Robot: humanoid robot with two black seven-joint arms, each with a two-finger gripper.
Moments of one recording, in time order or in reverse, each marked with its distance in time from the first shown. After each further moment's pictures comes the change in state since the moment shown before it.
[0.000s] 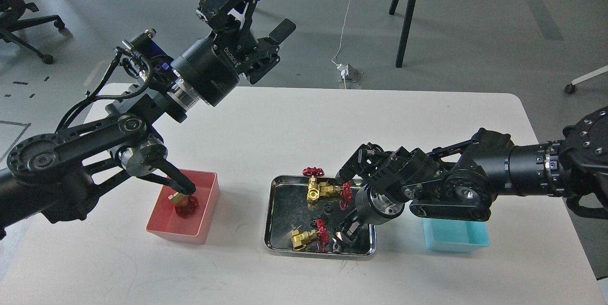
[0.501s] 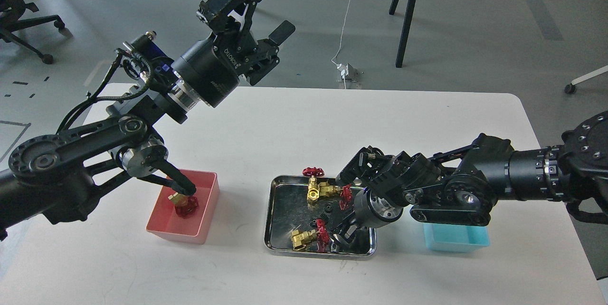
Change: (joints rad) left arm 0.006 -0.003 0.000 0.005 0.000 -0.001 0.000; right arm -0.023 -0.001 0.000 -0.002 -0.001 -0.045 0.008
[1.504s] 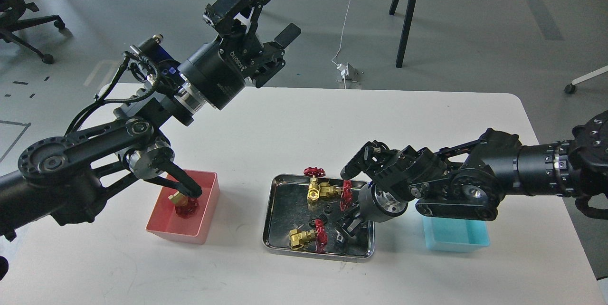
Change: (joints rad) left arm 0.007 -0.035 -0.004 0.010 0.001 -0.001 0.000; right arm 0.038 -0.072 0.029 0.044 0.010 0.004 0.000
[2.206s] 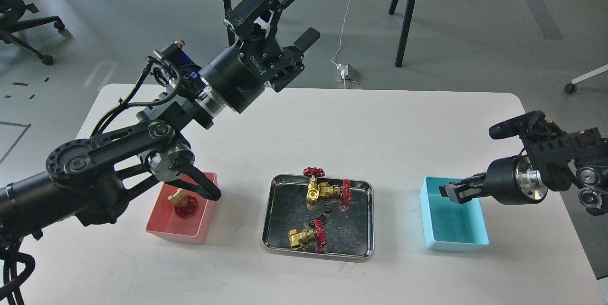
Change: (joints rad) left arm 0.001 -0.090 0.002 0.034 0.001 -0.003 0.000; right arm -0.124 -0.739 0.187 0.346 -0.017 -0.009 -0.003
